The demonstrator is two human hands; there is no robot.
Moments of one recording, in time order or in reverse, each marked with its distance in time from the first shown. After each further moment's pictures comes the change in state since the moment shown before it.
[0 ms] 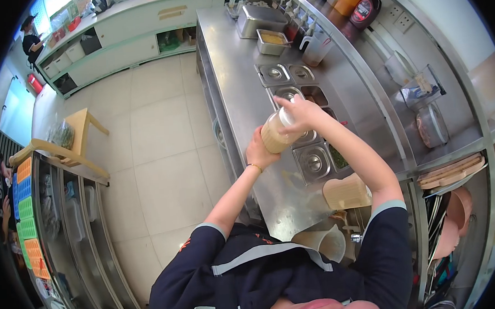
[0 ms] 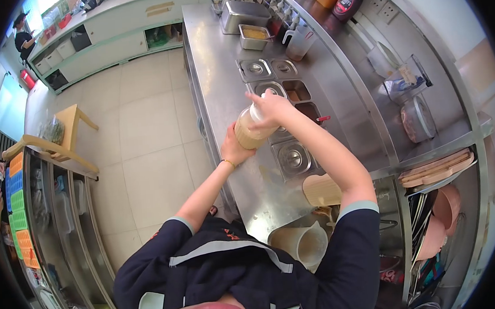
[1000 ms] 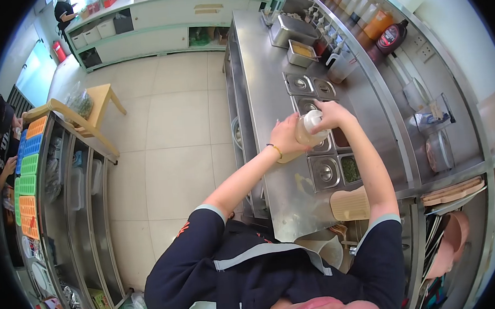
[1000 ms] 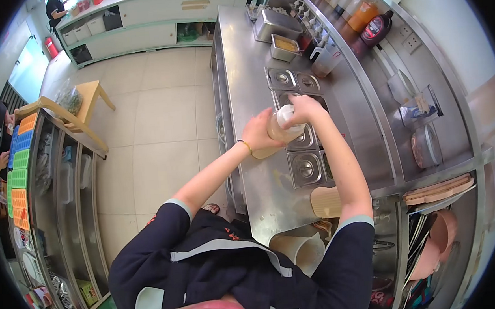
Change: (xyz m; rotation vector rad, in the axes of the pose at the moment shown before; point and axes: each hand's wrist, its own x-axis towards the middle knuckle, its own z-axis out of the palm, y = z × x) left_hand 0.023 0.050 -0.048 0.166 -0.080 0.354; right_hand 0.008 0.009 -0.026 0.106 -0.106 0.003
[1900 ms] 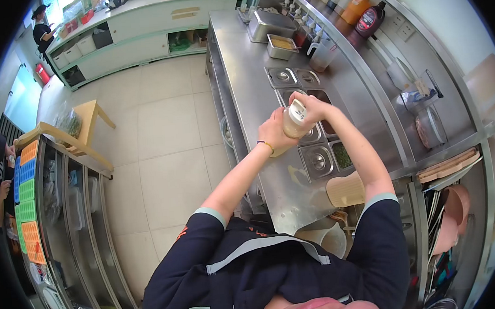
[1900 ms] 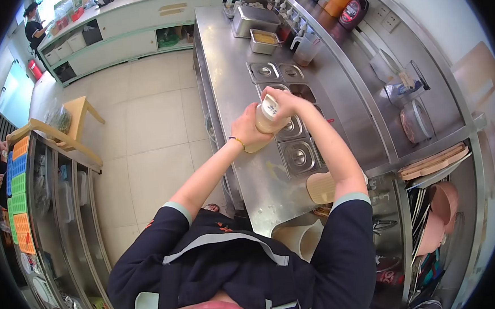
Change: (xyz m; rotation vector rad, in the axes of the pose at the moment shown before) left_hand -0.004 0.015 -0.004 0.012 -0.013 -0.087; right_hand 0.008 0.016 0.027 0.163 0.091 -0.189
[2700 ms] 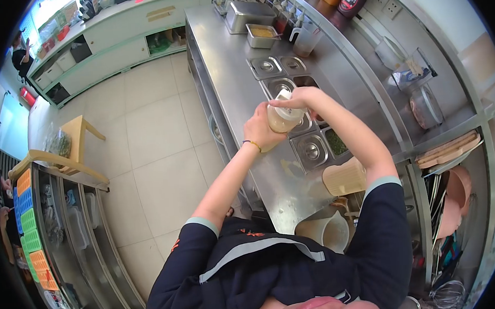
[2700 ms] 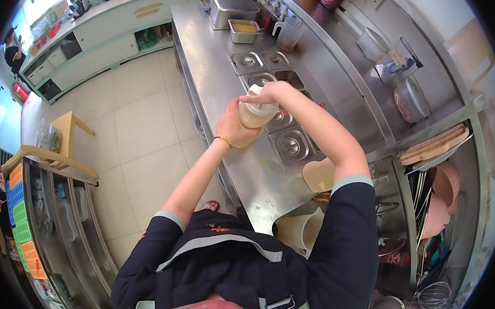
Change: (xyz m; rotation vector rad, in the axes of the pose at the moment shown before) left_hand 0.005 0.002 0.000 -0.032 -0.038 -0.071; right_hand 0.008 -0.025 -0.022 -0.017 -0.201 0.569
